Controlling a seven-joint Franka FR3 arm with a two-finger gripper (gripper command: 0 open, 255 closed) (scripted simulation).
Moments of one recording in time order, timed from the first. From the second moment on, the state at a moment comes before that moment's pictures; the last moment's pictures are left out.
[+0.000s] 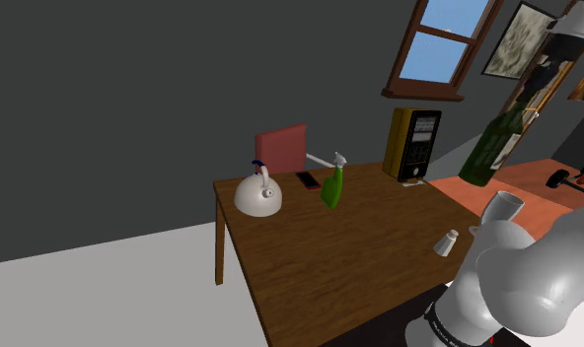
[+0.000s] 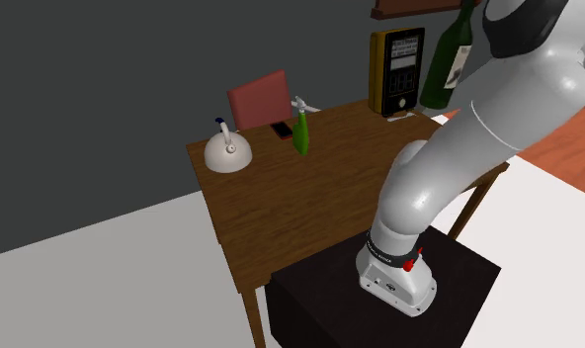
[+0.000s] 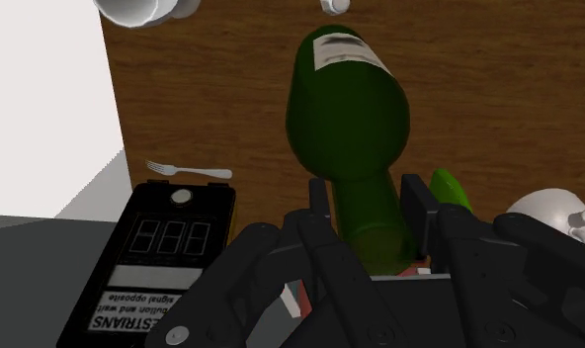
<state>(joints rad) 0.29 -0.46 -1.09 -1.33 -0.36 1.21 -0.74</state>
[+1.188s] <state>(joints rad) 0.38 -0.46 -1.33 -1.45 -0.38 1.41 -0.84</state>
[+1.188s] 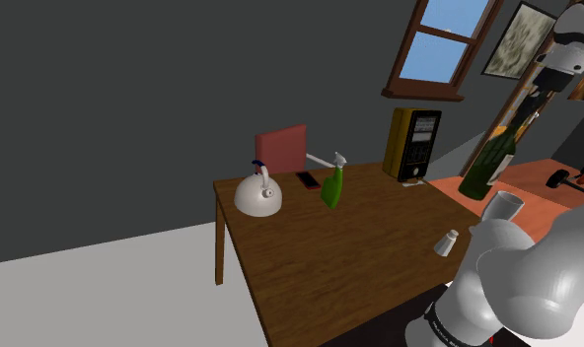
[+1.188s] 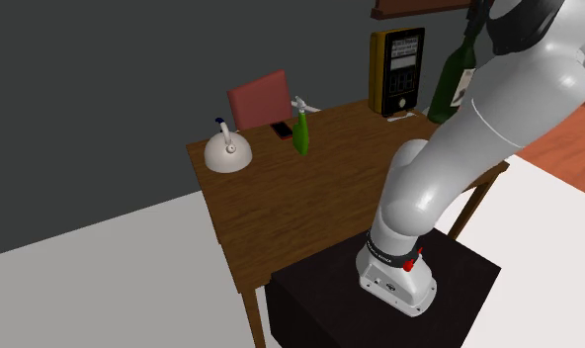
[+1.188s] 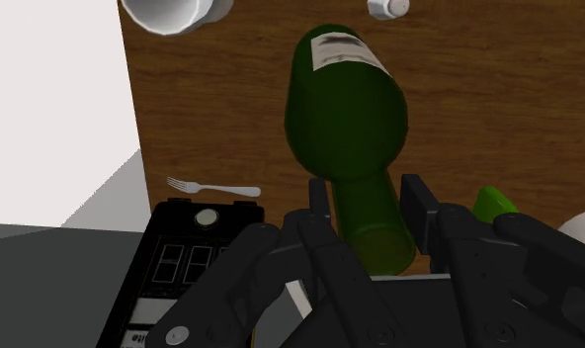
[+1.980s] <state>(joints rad) 0.27 -0.52 -1.26 -1.67 -0.42 1.56 -0.81</state>
